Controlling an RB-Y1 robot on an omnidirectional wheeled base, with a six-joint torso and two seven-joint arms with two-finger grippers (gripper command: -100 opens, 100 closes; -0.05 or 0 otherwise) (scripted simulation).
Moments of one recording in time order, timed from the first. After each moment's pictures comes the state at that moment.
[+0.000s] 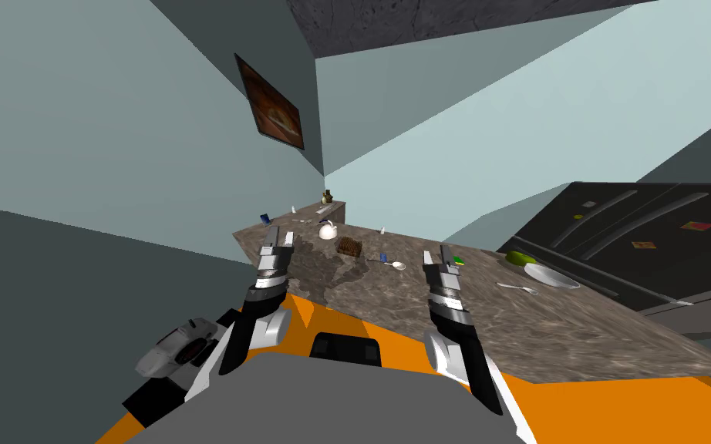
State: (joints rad) left arm 0.49 -0.05 -0.02 -2.26 -0.05 -0.57 -0.08; right arm 0.50 -0.03 -0.05 -2.25 0.06 -0.42 -0.09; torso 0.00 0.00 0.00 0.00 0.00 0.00
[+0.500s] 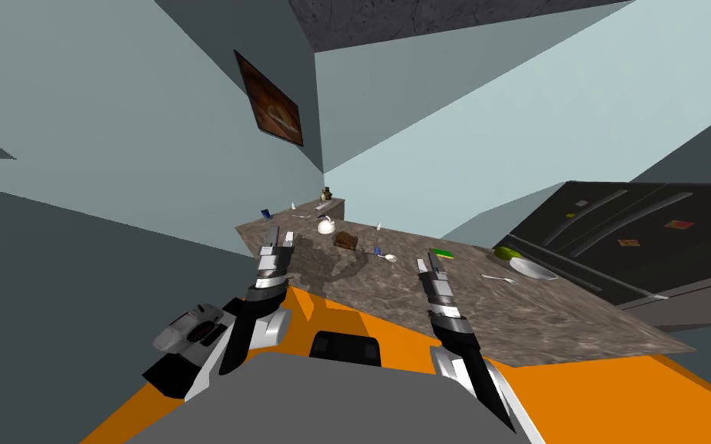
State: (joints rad) left arm 0.49 -0.05 -0.02 -2.26 -0.05 -0.57 -0.08; right arm 0.58 -0.15 -0.02 -2.23 0.11 -0.41 -0.09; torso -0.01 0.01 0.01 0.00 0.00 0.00
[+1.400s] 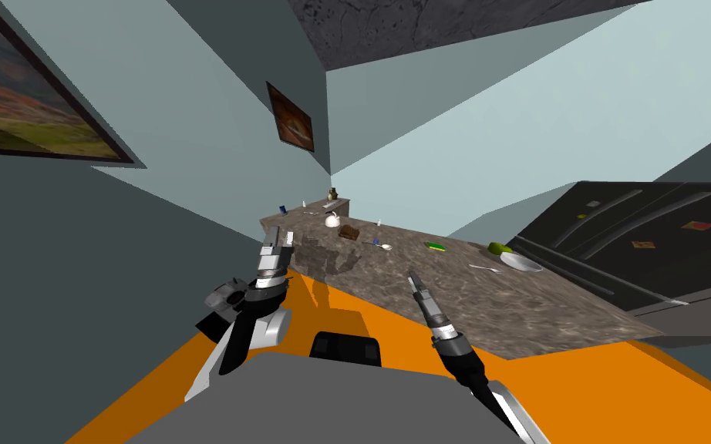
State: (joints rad) left arm 0.49 -0.05 -0.02 -2.26 -0.05 -0.57 -0.08; right arm 0.68 -0.39 0.05 -2.12 0.22 -0.46 -0.08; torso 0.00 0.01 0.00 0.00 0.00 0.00
